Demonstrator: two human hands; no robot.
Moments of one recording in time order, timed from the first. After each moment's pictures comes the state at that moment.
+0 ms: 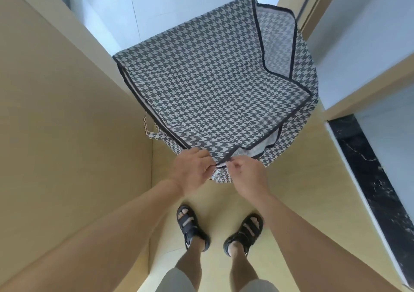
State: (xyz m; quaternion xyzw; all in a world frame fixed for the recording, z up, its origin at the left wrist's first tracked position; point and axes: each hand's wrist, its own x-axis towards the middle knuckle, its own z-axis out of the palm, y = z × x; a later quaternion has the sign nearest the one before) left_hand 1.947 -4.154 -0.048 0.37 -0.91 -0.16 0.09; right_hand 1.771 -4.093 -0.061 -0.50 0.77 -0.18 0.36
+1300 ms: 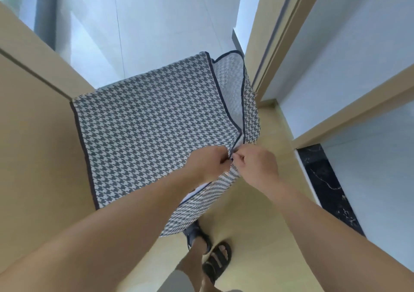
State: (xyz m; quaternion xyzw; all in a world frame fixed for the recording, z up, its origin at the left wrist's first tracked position) left_hand 1.757 -4.237 -0.023 0.48 -0.82 -0.30 -0.06; right_hand 1.605 -4.188 -0.016 -0.64 0.74 -0.06 0.20
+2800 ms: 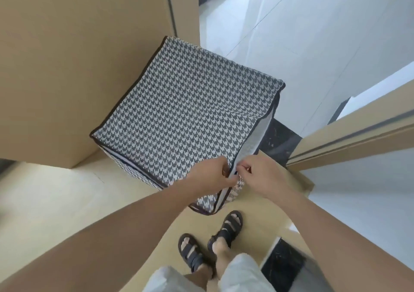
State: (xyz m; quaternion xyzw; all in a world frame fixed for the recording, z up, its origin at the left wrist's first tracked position) left_hand 1.628 -4.228 -0.001 0.79 -0.47 -0.39 0.08; right_hand 1.492 -4.344 0.009 -0.90 0.31 0.10 0.29
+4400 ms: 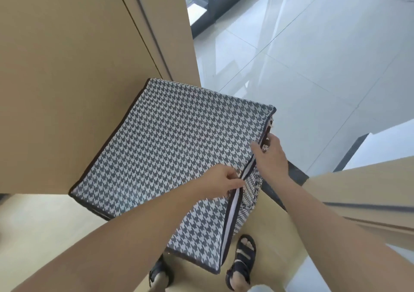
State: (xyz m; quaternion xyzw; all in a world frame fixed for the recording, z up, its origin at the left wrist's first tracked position) left_hand 1.679 -4.447 -0.014 0.75 -0.31 -0.54 0.21; right_hand 1.575 -4.585 -0.033 -0.71 0.53 -0.06 0.46
